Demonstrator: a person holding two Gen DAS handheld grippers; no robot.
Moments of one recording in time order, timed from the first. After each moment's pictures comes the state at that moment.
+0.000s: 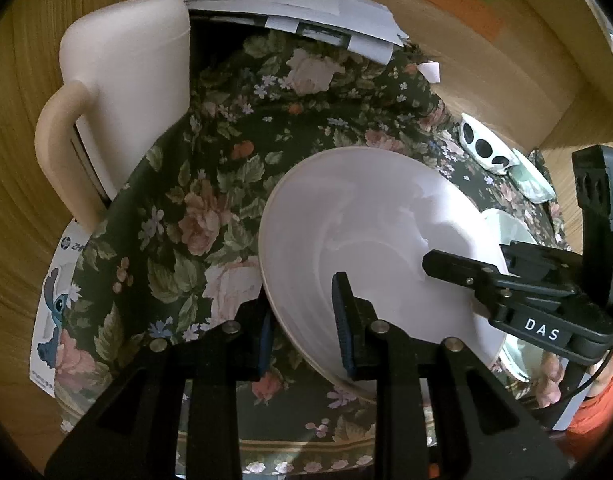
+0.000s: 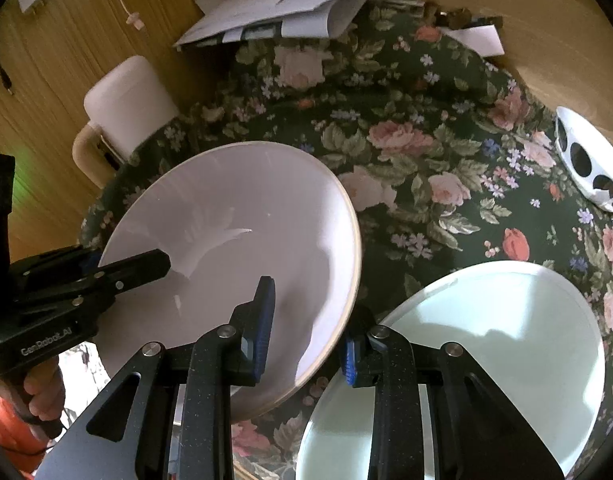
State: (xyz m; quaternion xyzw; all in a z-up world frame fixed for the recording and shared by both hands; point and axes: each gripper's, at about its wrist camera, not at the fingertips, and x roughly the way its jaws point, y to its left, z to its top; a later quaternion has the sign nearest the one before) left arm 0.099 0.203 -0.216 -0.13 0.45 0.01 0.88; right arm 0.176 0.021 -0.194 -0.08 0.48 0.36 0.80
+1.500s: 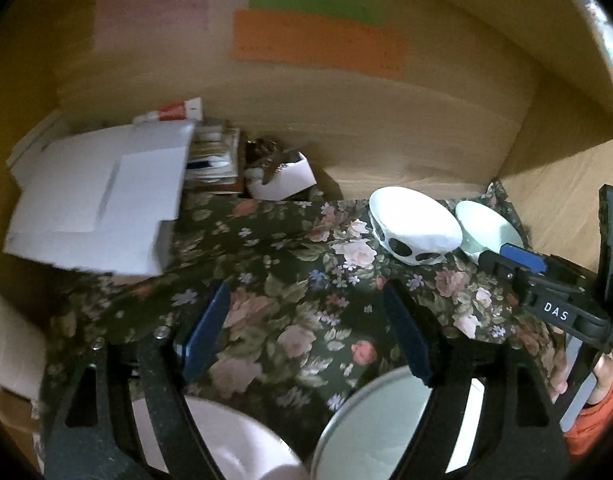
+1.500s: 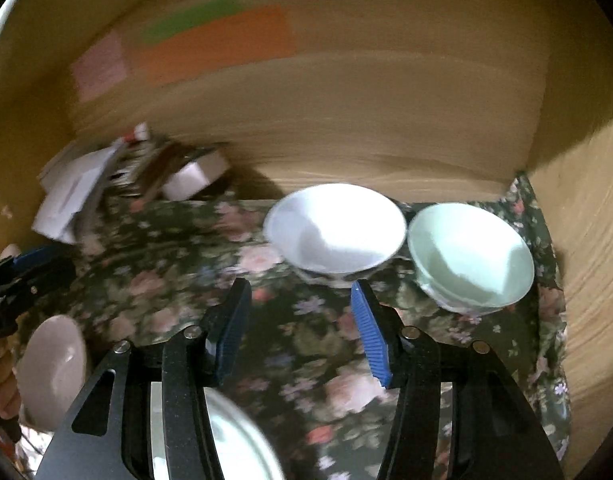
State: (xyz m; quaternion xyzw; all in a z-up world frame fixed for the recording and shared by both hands) left arm 0.244 0.062 -0.136 -0.04 0.38 -0.05 0.92; right arm 0.296 -0.180 -0.124 0.00 0.39 0.17 0.91
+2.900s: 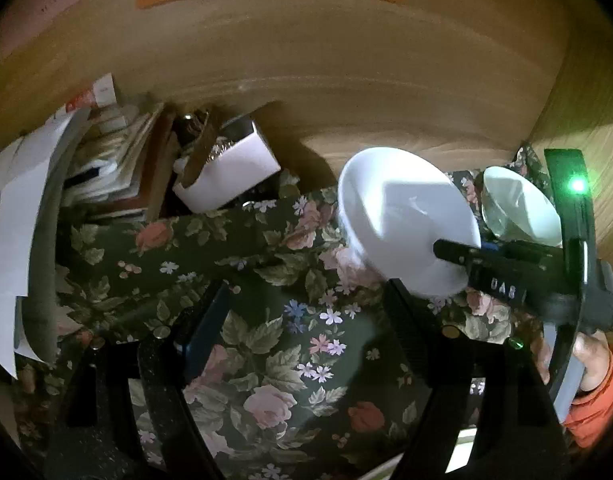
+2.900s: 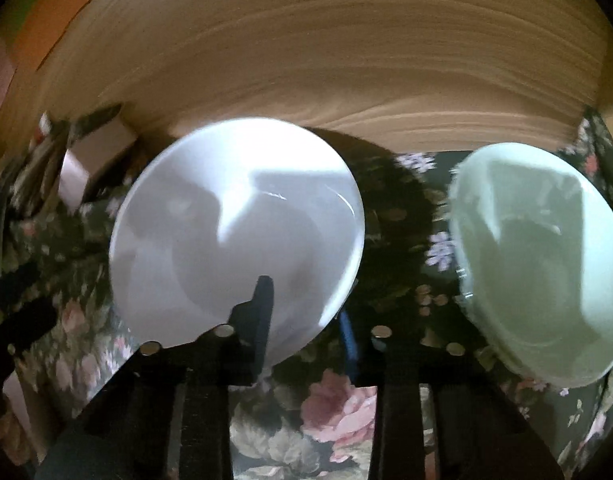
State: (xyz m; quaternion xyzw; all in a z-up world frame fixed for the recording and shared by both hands) left arm 0.330 0.025 -0.186 0.01 0.44 -0.06 0.90; right arm 0.388 -0.174 -0.197 0.02 0.48 0.18 0.86
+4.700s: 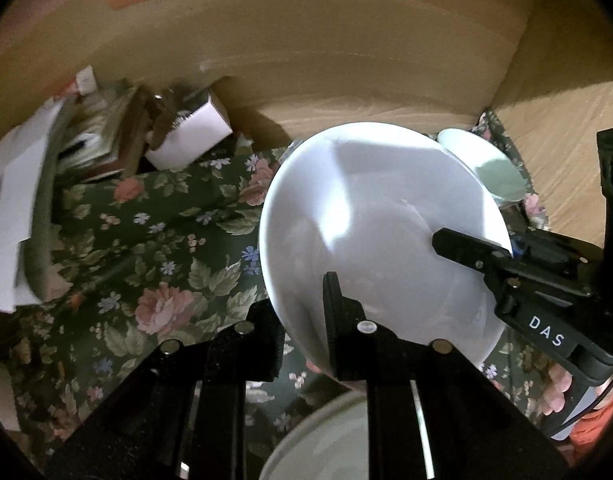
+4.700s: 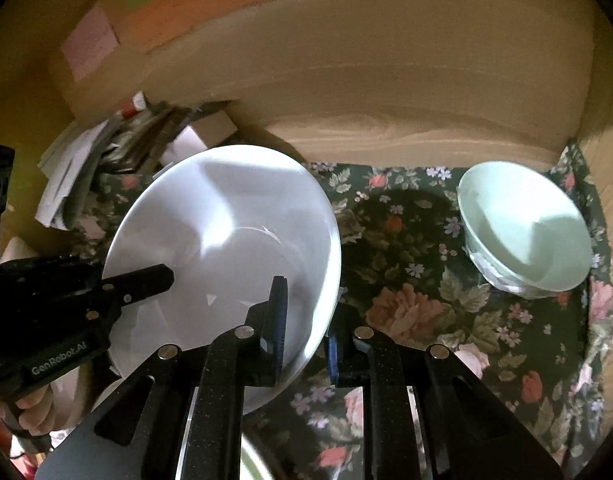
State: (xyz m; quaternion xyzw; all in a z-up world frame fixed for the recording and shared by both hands) left arm 0.300 -0.008 -0.182 0.02 0.46 -0.10 0.88; right arm 0.301 -0.163 -0.148 0.01 0.43 0.22 0.88
